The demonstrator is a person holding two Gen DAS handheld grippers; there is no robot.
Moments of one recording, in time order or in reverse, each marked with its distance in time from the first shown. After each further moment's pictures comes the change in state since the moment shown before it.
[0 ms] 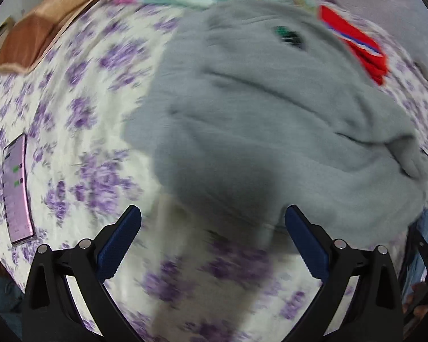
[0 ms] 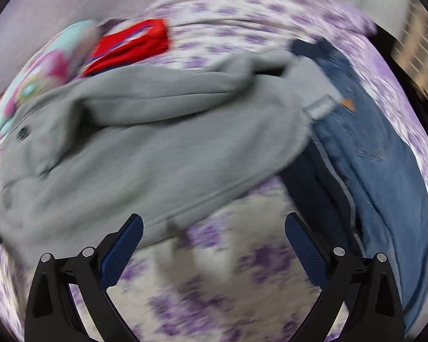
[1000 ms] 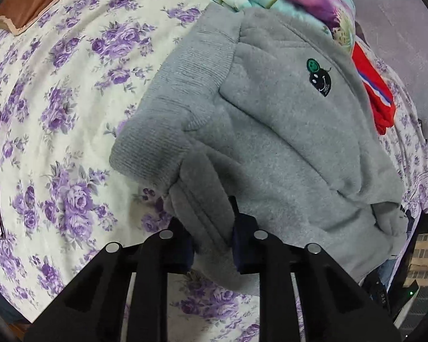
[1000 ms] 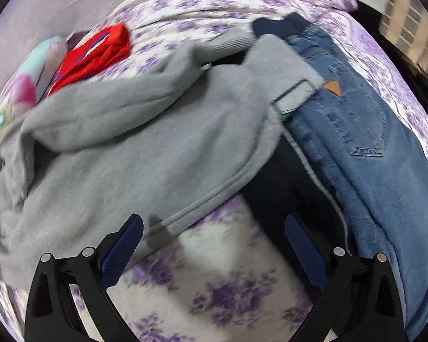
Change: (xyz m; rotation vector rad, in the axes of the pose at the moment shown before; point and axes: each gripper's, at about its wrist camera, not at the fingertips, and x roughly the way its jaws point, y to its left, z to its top) left arm 0.027 0.010 0.062 -0.205 0.058 -0.161; right arm 0.038 -0.044 0.017 0.104 0.009 0.012
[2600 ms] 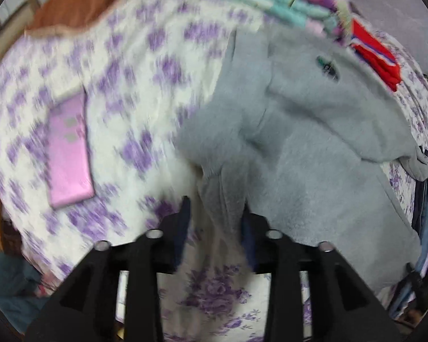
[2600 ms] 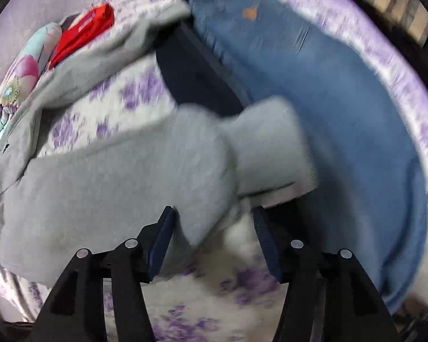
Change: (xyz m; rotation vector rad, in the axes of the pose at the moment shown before) left arm -0.080 0.078 -0.078 0.169 -0.065 0.177; right arm -0.064 -0.080 -0.078 0.001 0.143 -0.003
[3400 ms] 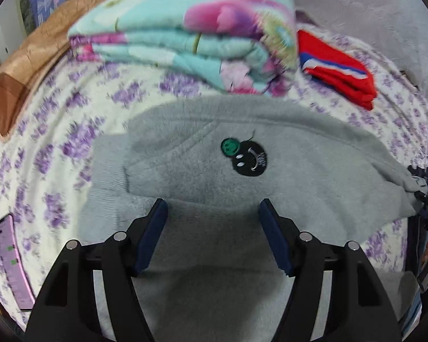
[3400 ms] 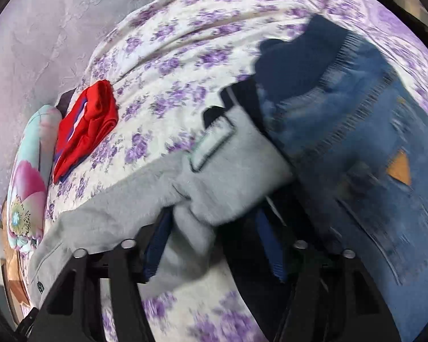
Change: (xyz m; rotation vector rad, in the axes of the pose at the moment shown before) left arm 0.061 -0.140 0.113 0.143 -0.153 -0.067; right arm 0.098 0.064 0.221 0.137 -0.149 0.251
